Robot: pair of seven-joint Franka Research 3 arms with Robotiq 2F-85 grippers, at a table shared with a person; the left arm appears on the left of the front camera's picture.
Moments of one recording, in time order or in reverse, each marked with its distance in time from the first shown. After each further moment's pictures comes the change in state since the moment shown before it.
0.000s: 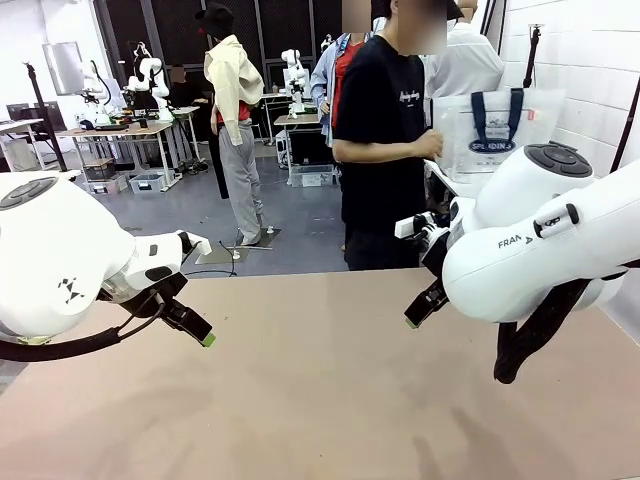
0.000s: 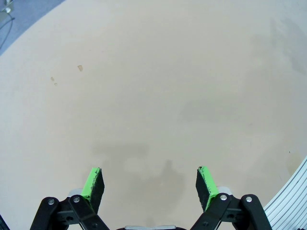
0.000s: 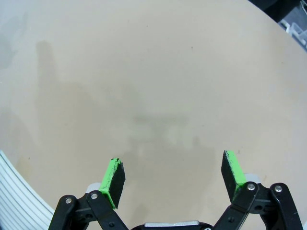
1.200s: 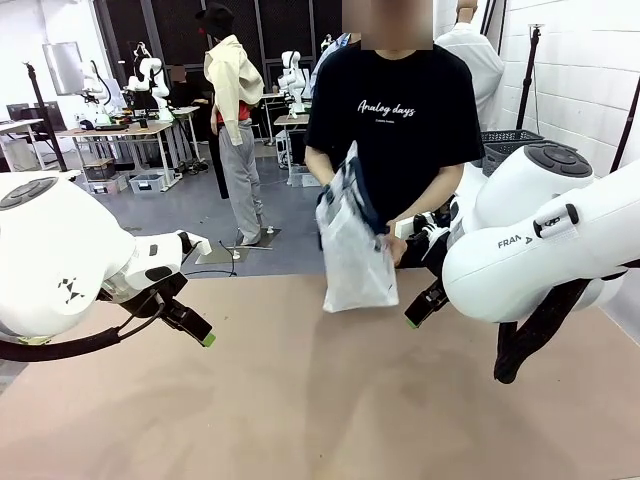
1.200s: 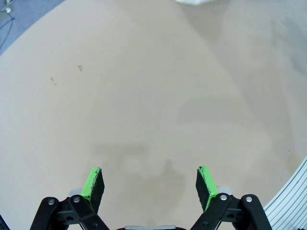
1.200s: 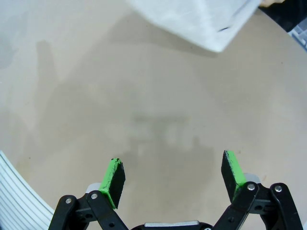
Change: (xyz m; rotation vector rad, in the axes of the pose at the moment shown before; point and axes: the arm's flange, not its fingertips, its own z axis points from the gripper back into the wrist) left arm 0.000 0.000 0.000 0.000 0.000 0.000; right arm 0.000 -0.001 0.000 -0.001 0.000 -0.001
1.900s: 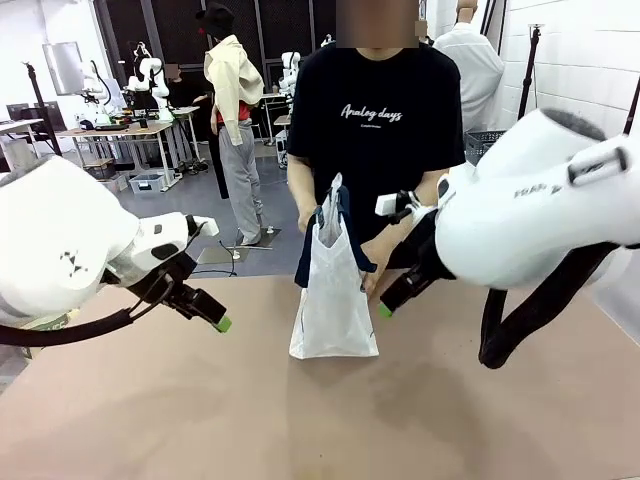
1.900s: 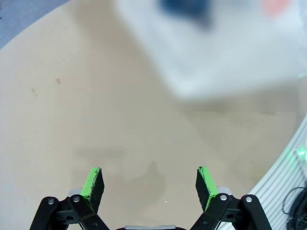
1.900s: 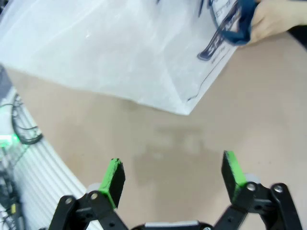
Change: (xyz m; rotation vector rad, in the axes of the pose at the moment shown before) left arm 0.025 -0.023 0.026 -0.110 -0.032 0.060; right arm 0.024 0.037 0.053 0.157 -0.075 0.012
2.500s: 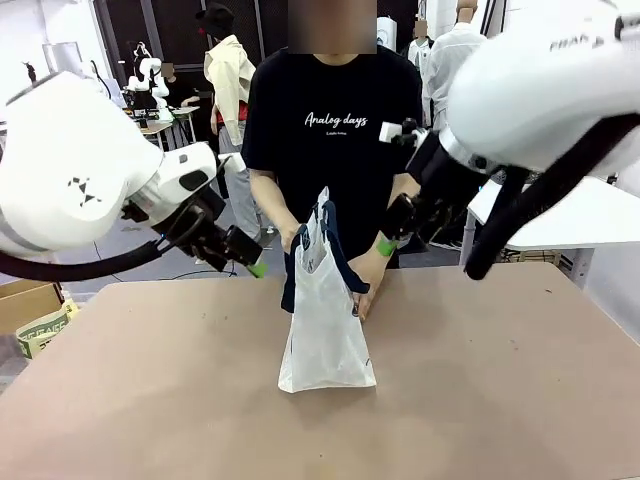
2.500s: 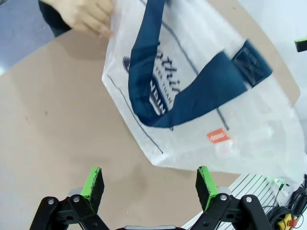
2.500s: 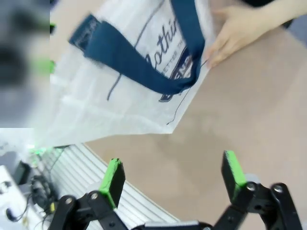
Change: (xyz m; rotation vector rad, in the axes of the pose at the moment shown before) left arm 0.068 -0.057 0.056 -0.026 -0.069 0.051; right arm 0.062 -0.005 0.077 0.033 0.077 -0.154
